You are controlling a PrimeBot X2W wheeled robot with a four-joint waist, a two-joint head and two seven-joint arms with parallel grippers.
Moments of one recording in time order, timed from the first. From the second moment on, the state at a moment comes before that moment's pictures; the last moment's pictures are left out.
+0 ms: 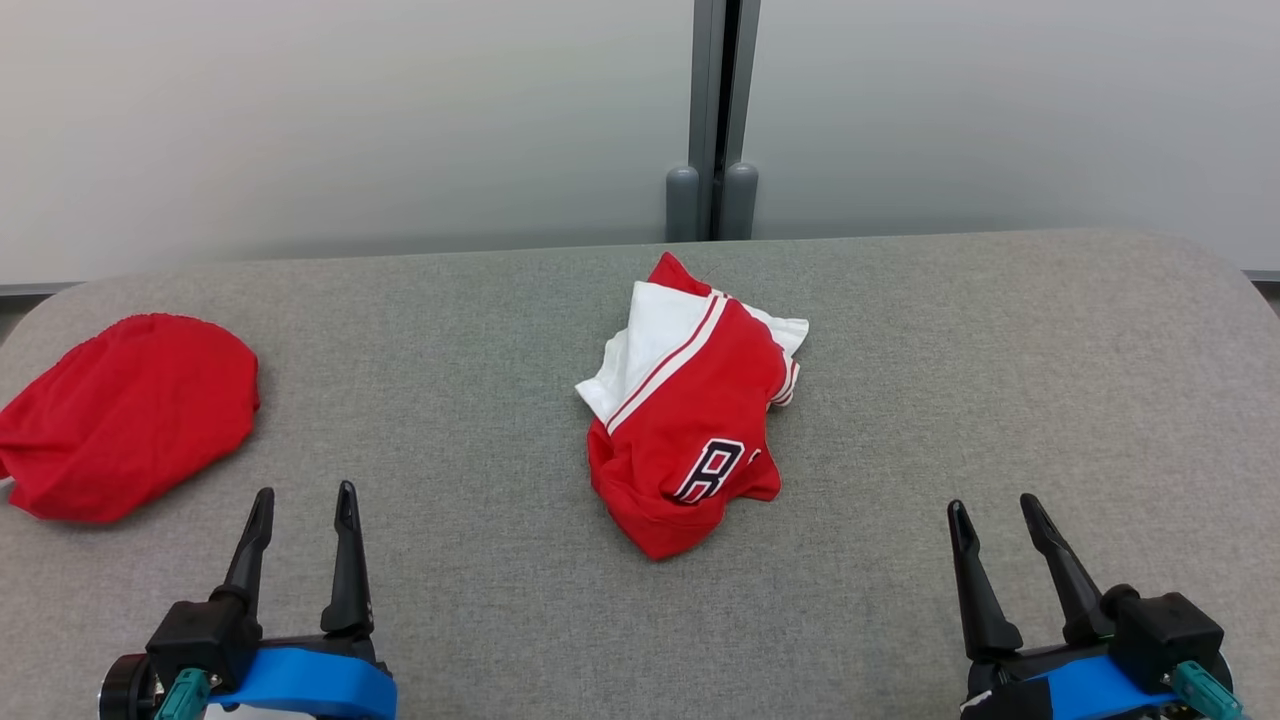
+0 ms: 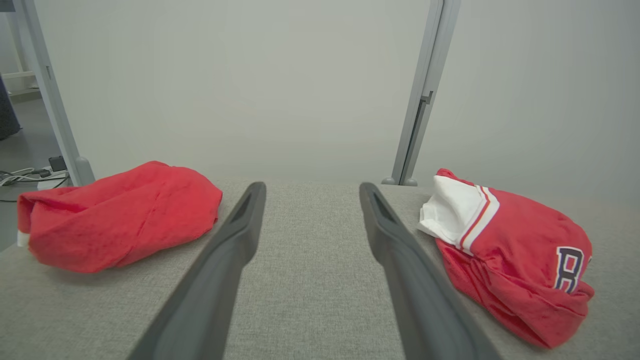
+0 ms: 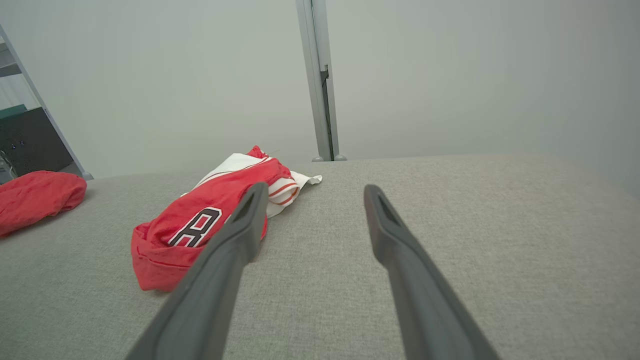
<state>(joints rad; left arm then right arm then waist) -0.03 0.07 0.02 0.26 -0.15 -0.13 -0.26 0.01 -0.05 0.03 0.18 0.18 0.13 -0.26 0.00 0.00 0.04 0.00</state>
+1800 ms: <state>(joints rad) -0.17 0.05 -0.08 0.28 -0.20 -0.13 -0.26 -0.70 -0.17 0.08 0.85 0.09 0.13 -0.11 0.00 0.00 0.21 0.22</state>
